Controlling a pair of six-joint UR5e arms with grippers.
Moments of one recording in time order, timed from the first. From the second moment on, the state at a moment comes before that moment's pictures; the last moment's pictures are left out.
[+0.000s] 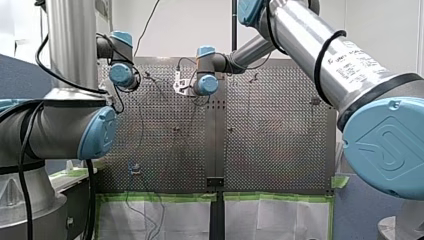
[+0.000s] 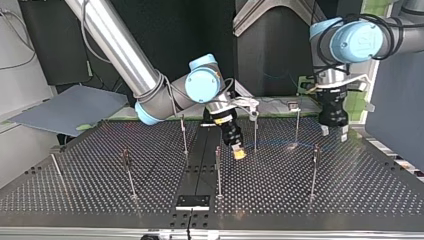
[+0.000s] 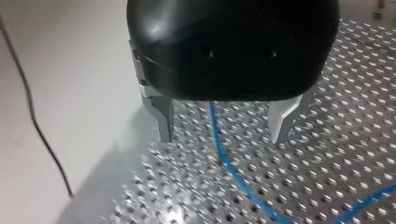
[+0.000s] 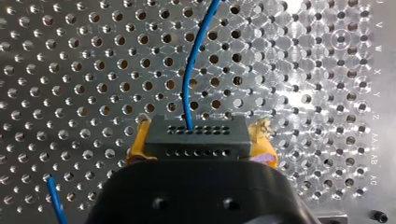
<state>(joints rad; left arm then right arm) 0.13 -1.46 -2.02 -2.72 -1.66 -2.07 2.43 -0.83 0.95 -0.16 1.65 1.63</state>
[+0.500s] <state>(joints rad) 0.12 -1.39 -2.08 -2.72 -1.65 -2.02 2.42 -0.83 0.95 -0.16 1.65 1.63</state>
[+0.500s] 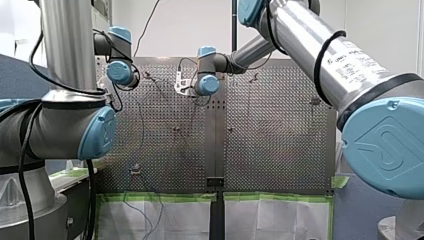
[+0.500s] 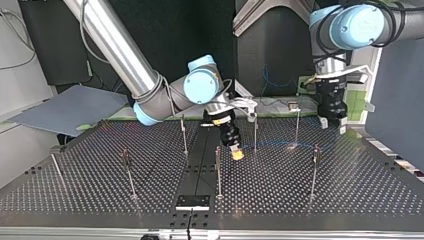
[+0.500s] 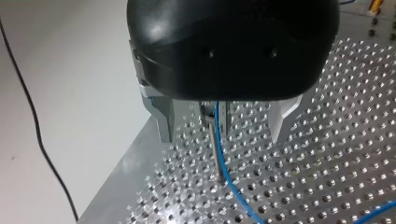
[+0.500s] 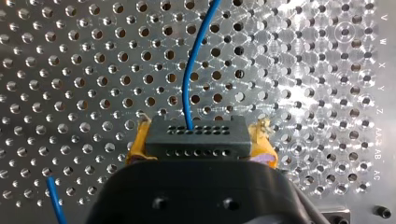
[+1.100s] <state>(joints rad) 0.02 -1.41 -2.05 -2.63 -1.52 -1.87 2.42 -0.83 0.95 -0.15 1.65 1.63</state>
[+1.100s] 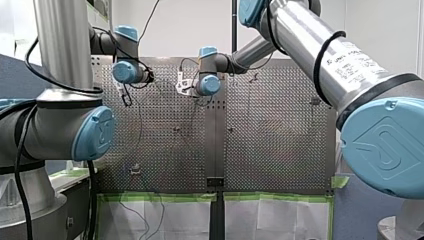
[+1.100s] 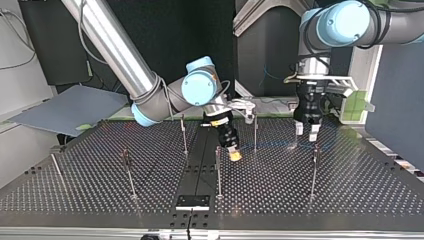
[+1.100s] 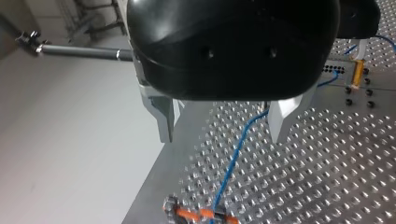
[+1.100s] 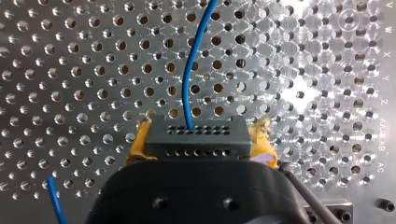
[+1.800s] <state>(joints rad) -0.05 -1.54 -1.97 -2.55 -1.58 -1.78 2.41 -0.83 0.95 -0.15 1.65 1.63</state>
